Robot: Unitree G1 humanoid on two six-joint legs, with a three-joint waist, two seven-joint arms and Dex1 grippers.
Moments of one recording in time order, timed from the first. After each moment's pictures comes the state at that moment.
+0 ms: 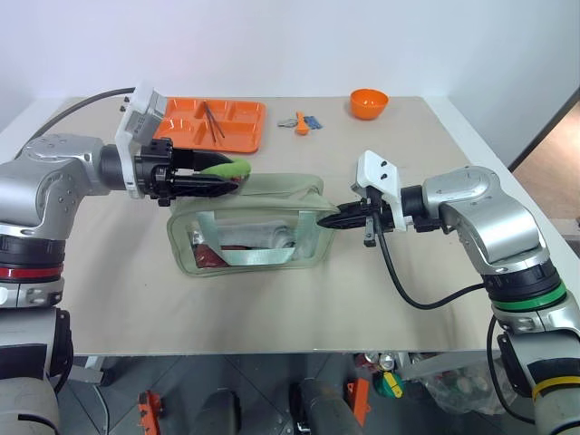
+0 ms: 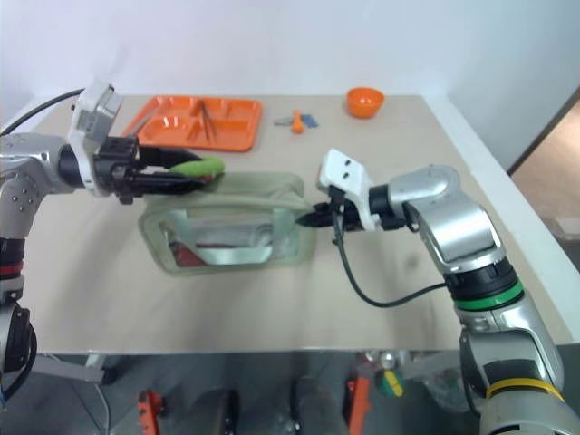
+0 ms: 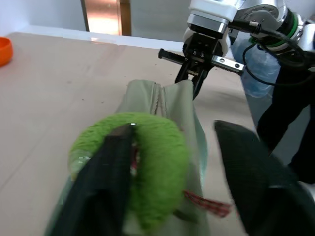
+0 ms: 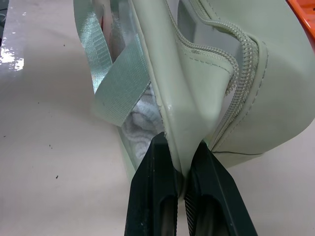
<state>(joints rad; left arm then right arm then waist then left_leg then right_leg) -0.90 0.81 0.01 0.12 -0.65 0.73 -1.36 -0.84 -0.74 0.24 -0.09 0.26 0.68 1.19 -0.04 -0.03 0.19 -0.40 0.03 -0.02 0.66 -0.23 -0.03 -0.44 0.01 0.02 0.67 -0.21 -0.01</state>
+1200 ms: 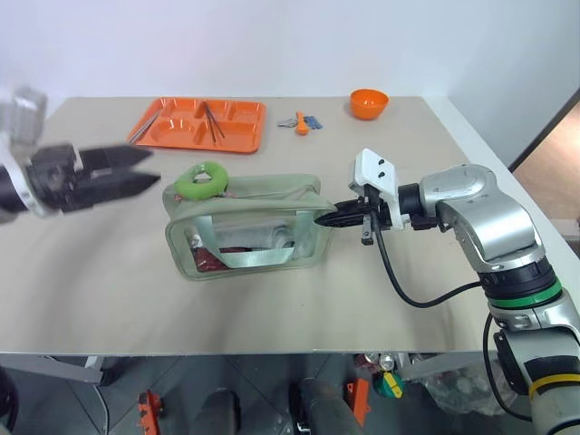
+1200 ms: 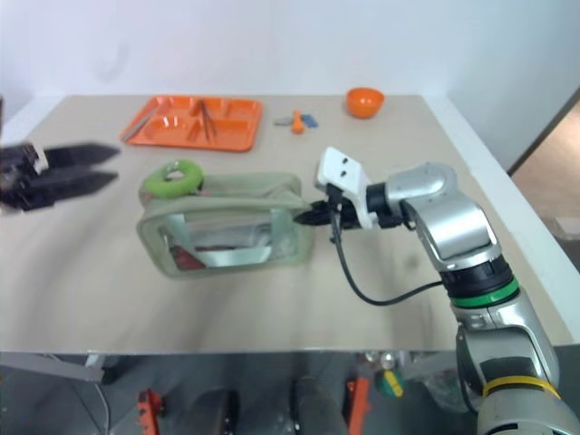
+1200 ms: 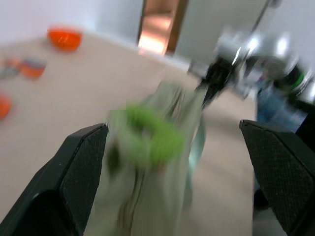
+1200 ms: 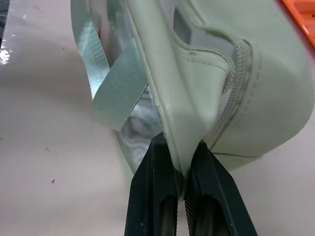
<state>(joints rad) -0.43 1.04 0.39 -0.02 -0.83 0.87 -1.26 -0.85 -0.72 0.24 -0.07 0.26 0.66 1.20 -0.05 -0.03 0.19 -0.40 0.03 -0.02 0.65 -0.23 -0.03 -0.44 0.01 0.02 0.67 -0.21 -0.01</state>
